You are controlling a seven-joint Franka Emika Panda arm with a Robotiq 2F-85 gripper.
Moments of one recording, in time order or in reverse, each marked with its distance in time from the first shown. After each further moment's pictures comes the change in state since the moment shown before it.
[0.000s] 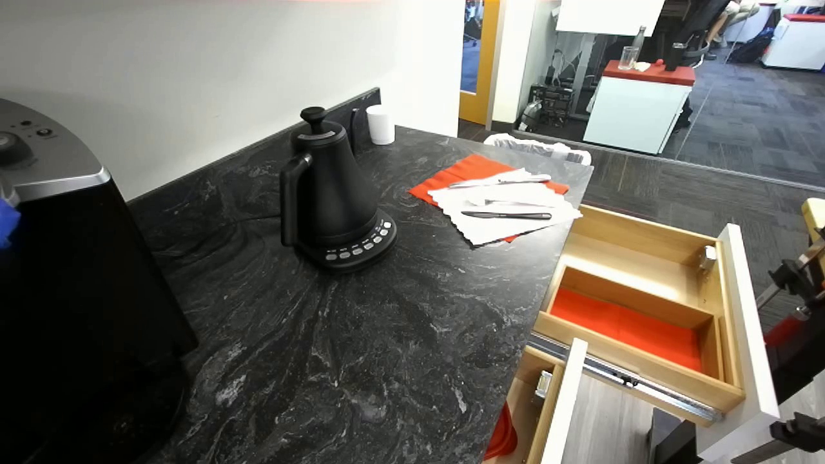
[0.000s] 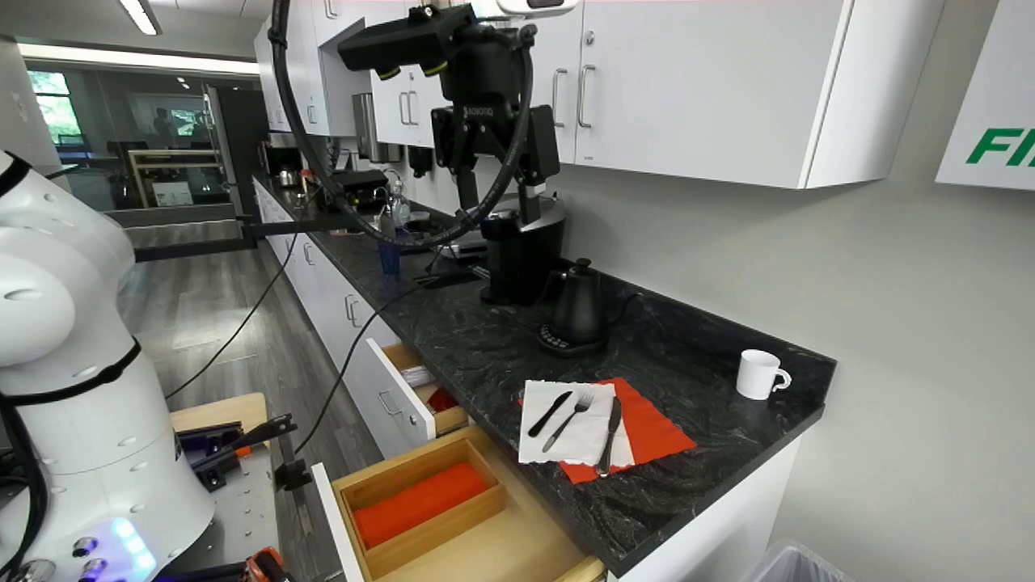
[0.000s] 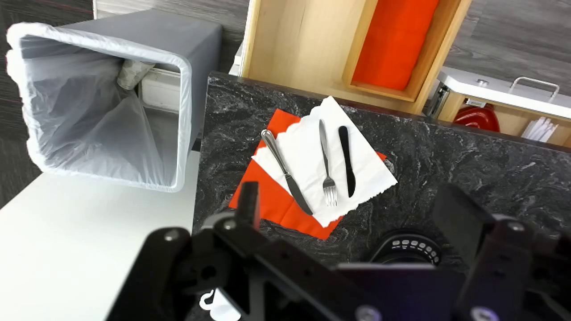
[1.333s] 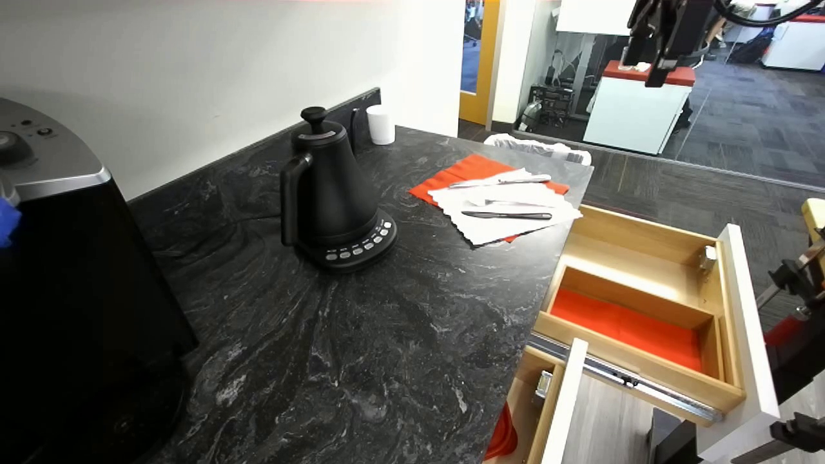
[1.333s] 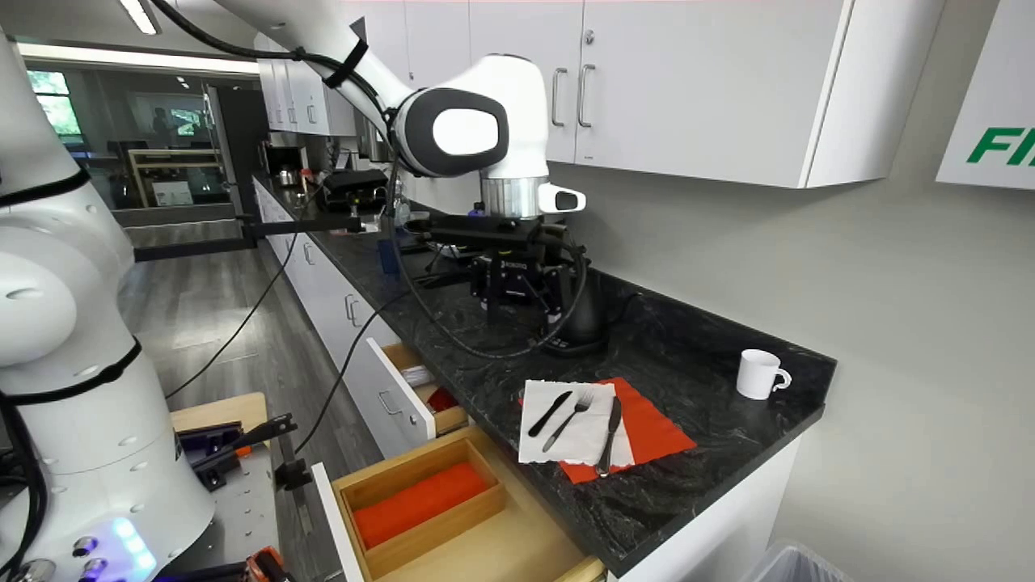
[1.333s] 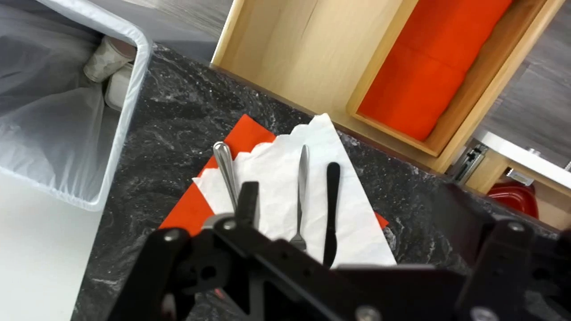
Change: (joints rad) arm 0.006 0.425 0.203 -0.109 -0.008 0.403 -0.010
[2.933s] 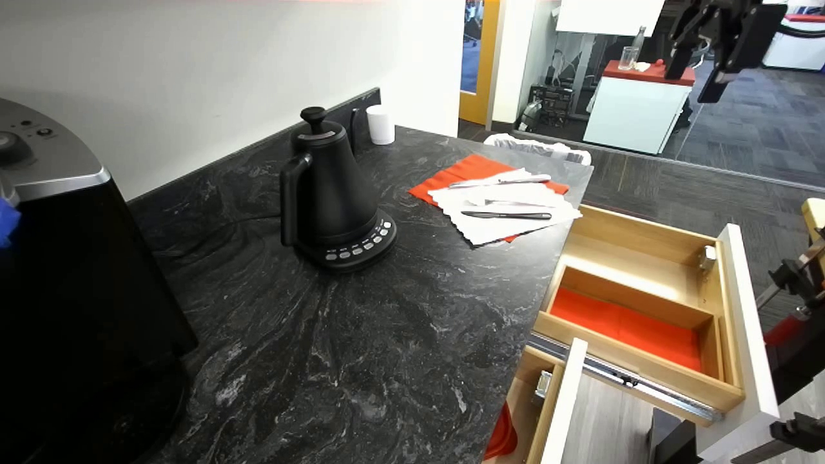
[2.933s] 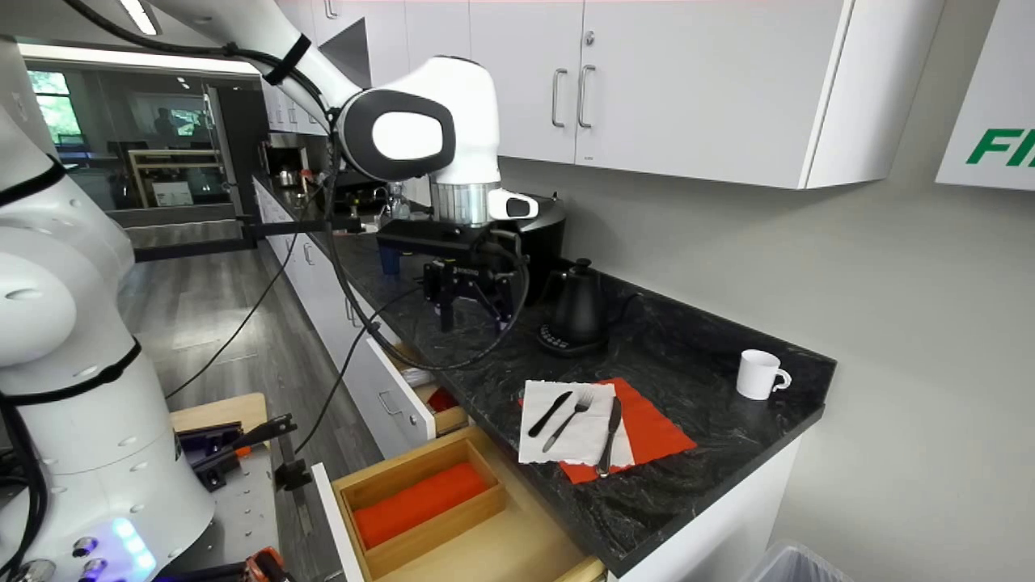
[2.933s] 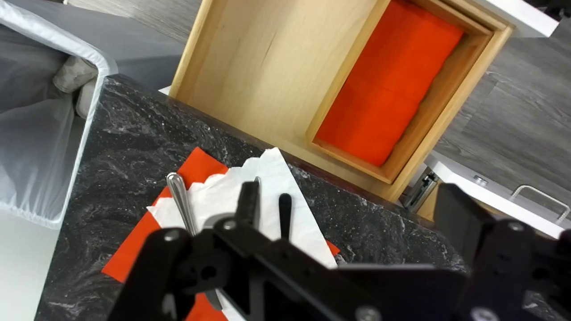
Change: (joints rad) arm -0.002 -0.170 0.020 -0.184 0.000 -0.004 -0.001
